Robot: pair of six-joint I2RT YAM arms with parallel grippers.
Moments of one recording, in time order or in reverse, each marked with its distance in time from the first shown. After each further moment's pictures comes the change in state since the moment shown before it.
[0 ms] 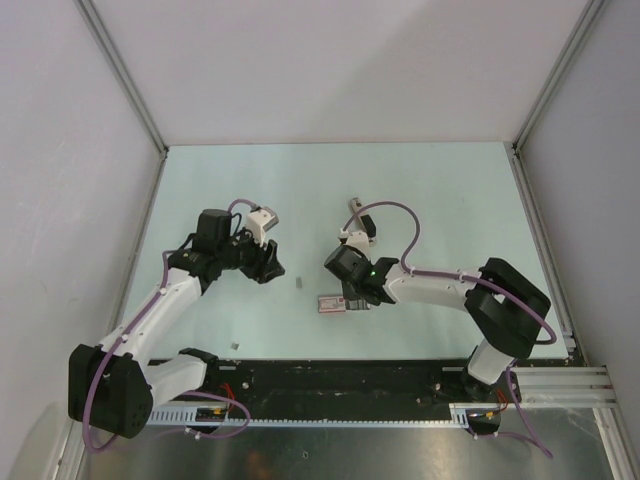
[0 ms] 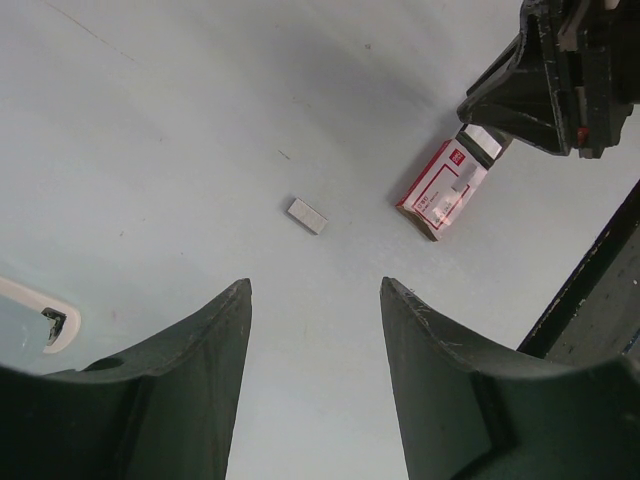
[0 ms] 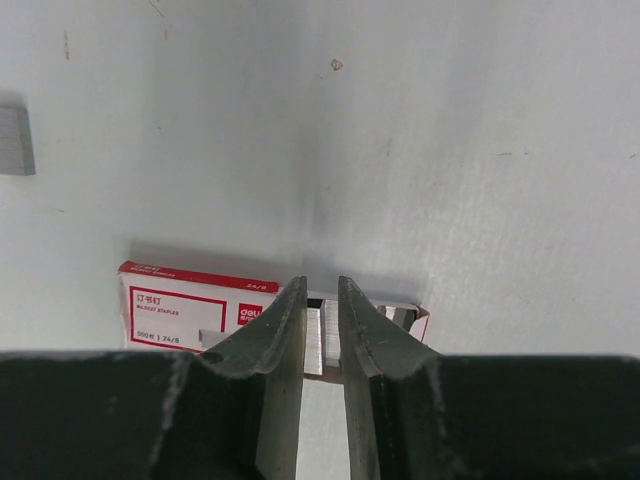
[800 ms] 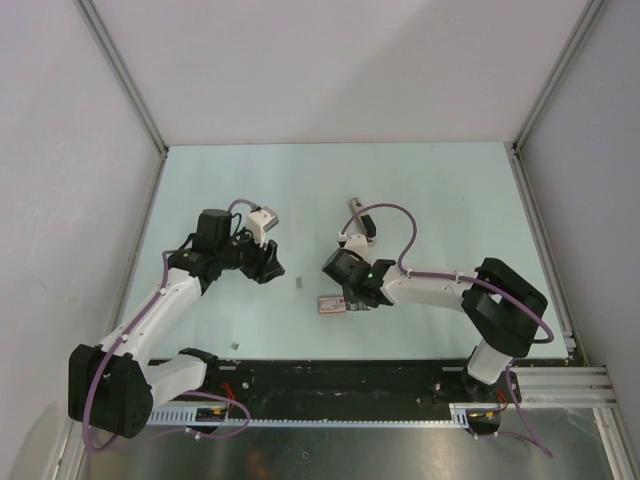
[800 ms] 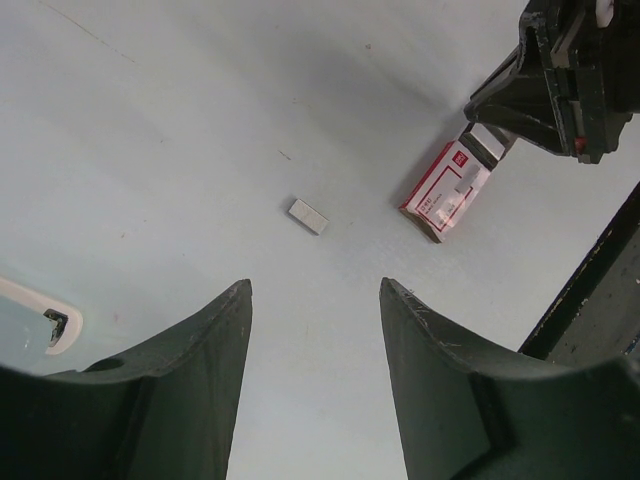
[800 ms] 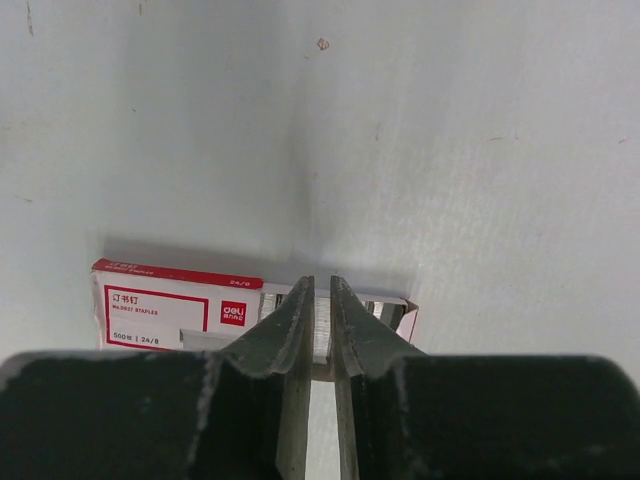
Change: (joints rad) left arm 0.000 0.000 0.000 0.000 0.000 0.007; right arm 0.017 0.020 0.004 -0.028 0.028 0.000
